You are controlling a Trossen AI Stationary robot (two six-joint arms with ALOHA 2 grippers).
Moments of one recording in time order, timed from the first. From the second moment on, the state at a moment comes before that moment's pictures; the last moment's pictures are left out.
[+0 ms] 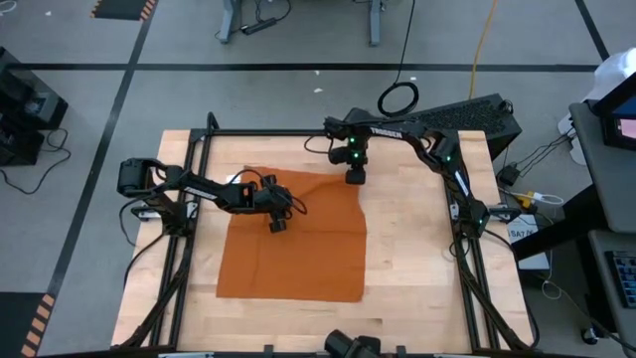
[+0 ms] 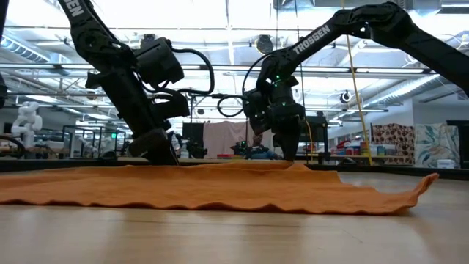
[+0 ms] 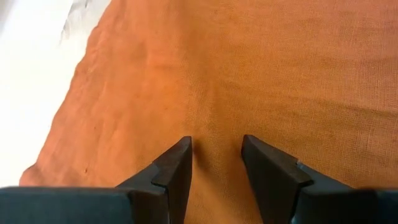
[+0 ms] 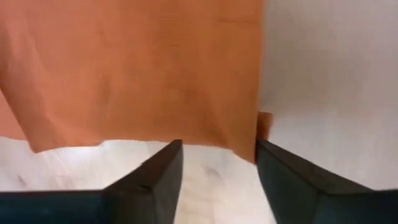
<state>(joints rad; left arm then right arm) 0.14 1.64 0.60 0.02 -0.23 0.06 -0.59 2.28 1.85 -1.34 -0.24 -0.47</state>
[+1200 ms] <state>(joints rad) 0.14 1.64 0.56 0.07 -0.28 0.06 -0.69 2.28 1.75 -1.17 -0.49 -0.70</state>
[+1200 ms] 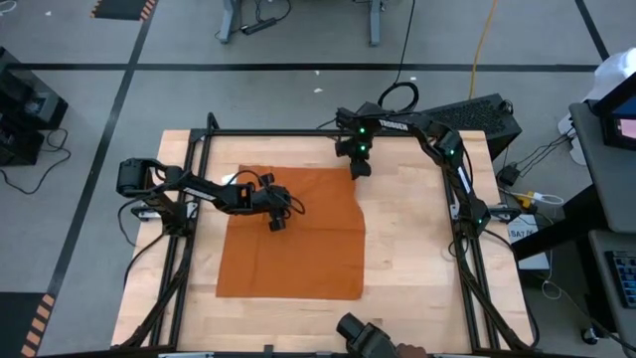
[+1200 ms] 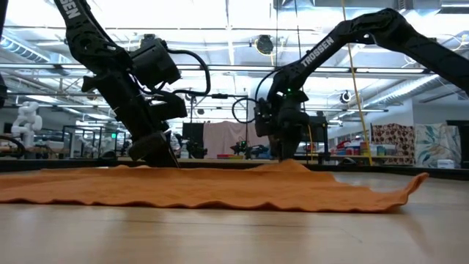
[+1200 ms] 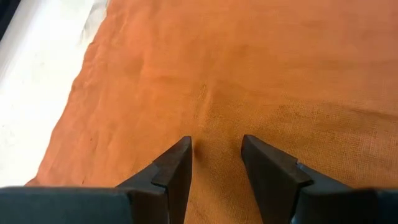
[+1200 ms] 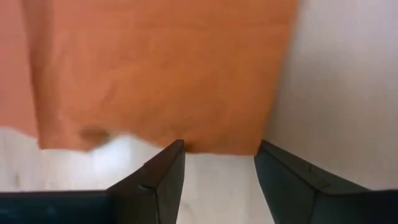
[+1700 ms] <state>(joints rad) 0.14 1.64 0.56 0.07 -0.28 0.06 -0.68 2.28 1.75 -1.39 -0.46 -0.67</state>
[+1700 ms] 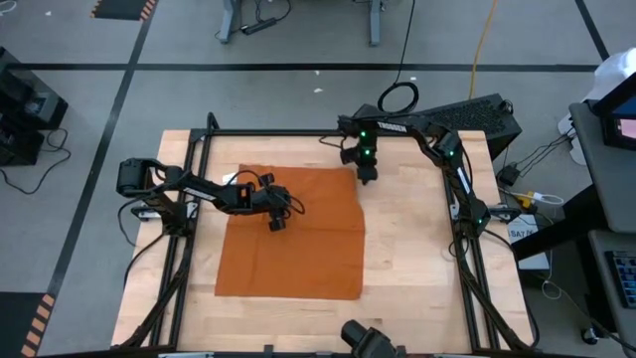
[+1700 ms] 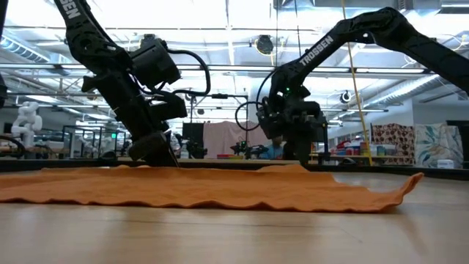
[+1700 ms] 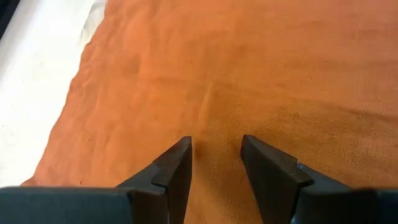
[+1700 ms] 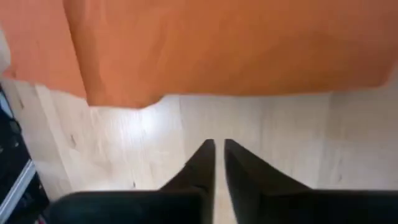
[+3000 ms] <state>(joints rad) 0.14 1.64 0.56 0.09 -0.27 0.06 -0.72 2.22 1.73 -1.07 -0.34 -0.72</state>
